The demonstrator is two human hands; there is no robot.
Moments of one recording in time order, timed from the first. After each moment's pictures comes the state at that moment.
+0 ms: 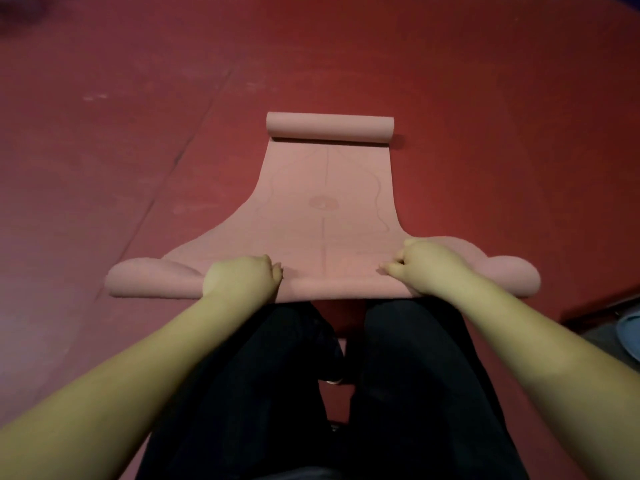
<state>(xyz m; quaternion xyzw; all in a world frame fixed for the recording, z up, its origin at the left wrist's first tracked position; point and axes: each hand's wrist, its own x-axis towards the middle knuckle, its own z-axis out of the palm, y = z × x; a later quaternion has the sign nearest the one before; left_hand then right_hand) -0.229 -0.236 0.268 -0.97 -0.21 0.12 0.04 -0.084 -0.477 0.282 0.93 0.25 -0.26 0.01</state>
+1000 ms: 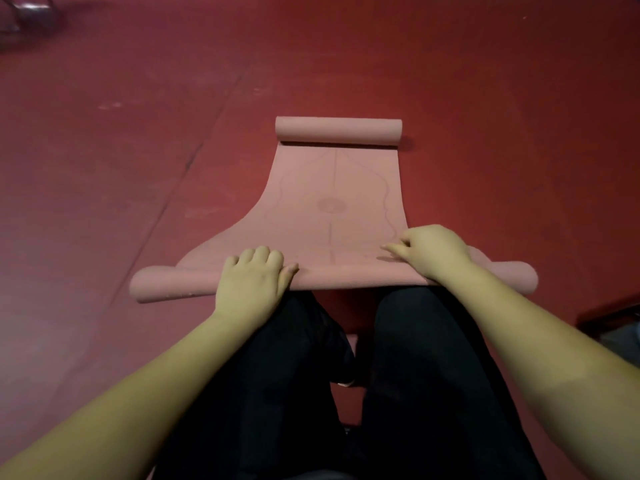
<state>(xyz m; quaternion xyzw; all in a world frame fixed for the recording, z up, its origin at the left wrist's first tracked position) -0.250 -0.219 0.238 -0.99 -0.09 -0.13 0.05 -0.067 -0.466 0.269 0.95 0.26 -0.15 -0.02</state>
